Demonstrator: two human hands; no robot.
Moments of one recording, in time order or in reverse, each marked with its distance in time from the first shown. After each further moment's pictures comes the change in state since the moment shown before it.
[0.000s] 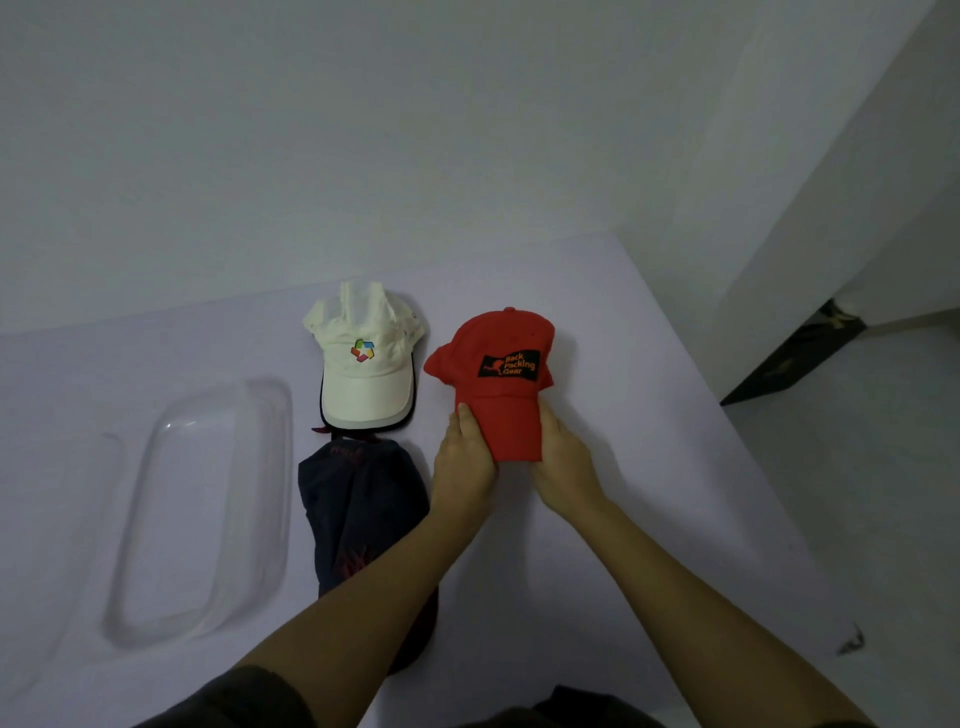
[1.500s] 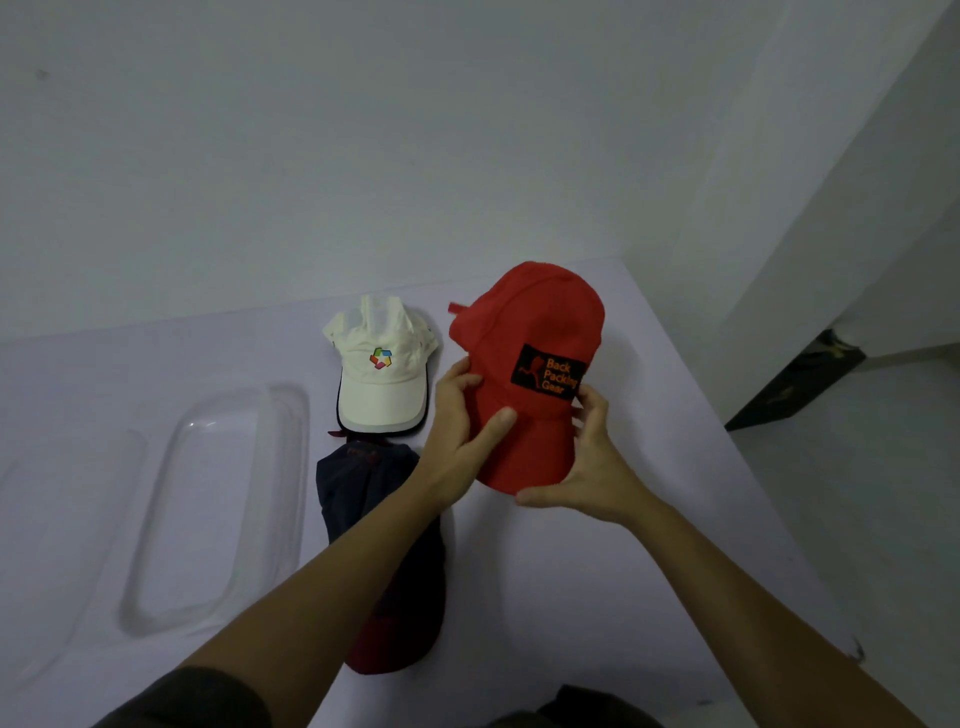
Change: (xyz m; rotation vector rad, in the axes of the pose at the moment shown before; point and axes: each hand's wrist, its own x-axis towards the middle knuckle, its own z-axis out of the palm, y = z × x) left_hand -0.013 0.012 -0.074 -0.590 -0.076 0.295; right_hand -0.024 -0.031 -0.057 0.329 -0.206 0.014
